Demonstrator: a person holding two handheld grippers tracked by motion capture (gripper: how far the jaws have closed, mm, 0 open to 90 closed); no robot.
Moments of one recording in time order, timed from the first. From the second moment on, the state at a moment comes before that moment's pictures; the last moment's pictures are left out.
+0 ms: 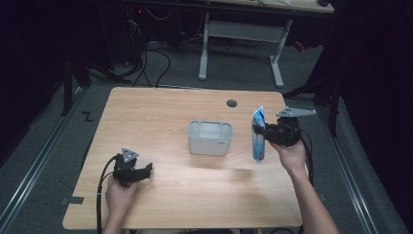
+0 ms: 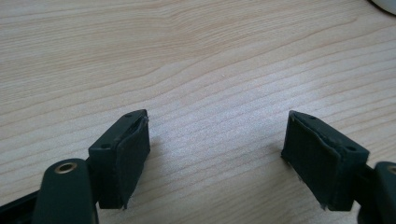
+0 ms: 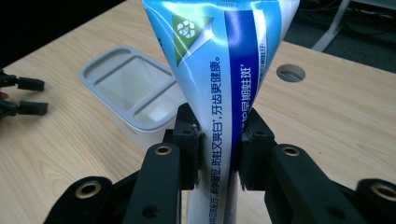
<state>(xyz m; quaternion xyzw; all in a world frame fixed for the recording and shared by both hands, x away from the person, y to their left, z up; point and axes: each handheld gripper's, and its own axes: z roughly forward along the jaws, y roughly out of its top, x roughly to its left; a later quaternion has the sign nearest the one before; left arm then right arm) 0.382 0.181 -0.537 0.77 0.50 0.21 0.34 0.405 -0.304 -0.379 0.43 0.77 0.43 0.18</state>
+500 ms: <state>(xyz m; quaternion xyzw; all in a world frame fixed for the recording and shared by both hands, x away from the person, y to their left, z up) 0.382 0.181 -0.537 0.77 0.50 0.21 0.34 0.403 -0.291 -0.358 0.41 0.78 0.44 0.18</state>
